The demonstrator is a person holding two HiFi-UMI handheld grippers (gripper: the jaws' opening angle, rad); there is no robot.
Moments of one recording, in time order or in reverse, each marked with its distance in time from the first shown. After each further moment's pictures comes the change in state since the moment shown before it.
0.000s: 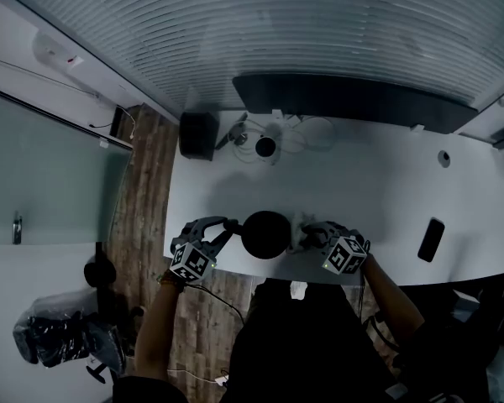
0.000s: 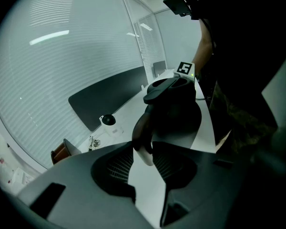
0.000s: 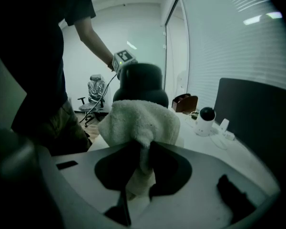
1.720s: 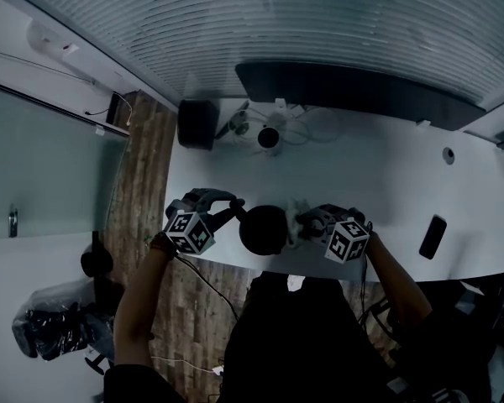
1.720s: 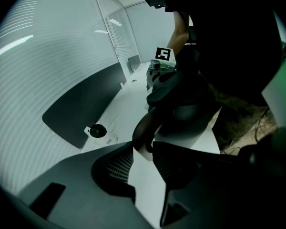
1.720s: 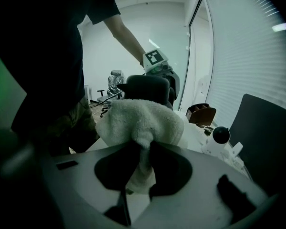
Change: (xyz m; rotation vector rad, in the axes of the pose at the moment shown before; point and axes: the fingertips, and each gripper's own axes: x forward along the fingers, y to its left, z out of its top) left arm 0.024 0.026 0.017 0.279 0.058 -0.226; right arm 0.005 -0.009 0.036 -0.204 0.021 0.168
